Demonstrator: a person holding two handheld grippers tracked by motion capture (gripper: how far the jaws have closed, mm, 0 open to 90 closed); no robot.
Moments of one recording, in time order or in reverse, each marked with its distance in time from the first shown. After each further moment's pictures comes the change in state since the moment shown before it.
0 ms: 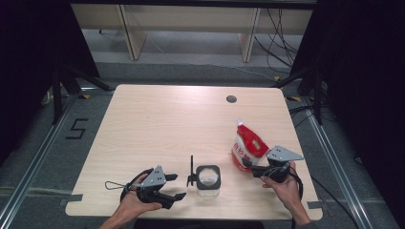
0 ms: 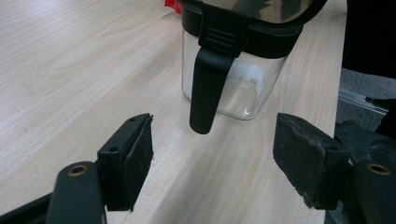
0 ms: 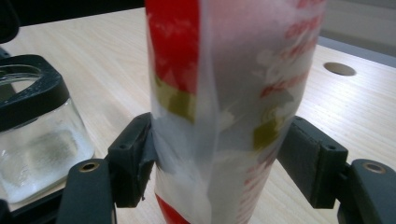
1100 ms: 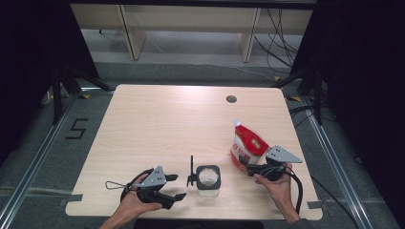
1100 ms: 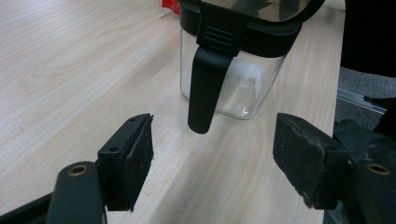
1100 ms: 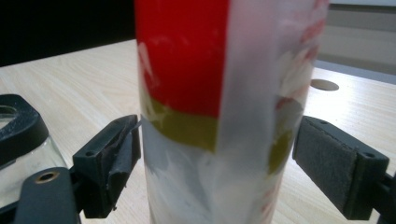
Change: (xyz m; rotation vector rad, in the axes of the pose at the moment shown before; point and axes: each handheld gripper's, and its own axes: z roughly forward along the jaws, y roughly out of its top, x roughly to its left) left arm 0.001 0.000 0.001 0.004 -0.016 0.003; right arm 0.007 -0.006 0.012 -0.111 -0.062 0.077
